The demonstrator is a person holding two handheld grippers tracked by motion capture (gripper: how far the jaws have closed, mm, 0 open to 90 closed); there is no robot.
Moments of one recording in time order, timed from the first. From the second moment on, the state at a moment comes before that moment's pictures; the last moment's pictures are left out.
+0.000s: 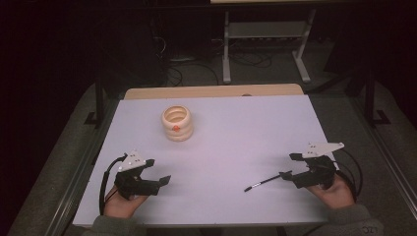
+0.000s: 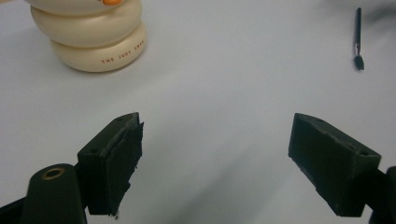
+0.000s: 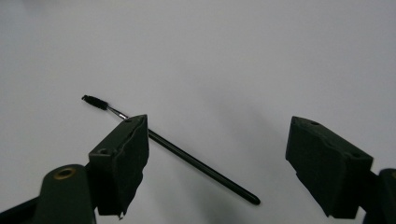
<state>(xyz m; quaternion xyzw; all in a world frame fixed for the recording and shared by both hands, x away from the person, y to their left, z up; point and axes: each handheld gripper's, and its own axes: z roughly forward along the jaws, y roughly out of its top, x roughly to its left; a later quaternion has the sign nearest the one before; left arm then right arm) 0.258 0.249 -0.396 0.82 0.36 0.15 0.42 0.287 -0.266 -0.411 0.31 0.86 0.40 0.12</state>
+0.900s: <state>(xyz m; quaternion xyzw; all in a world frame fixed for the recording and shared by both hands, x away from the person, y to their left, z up) 0.257 0.247 -0.399 0.82 0.36 0.15 0.41 0.312 -0.234 -0.379 0.20 0.92 0.31 0.09</state>
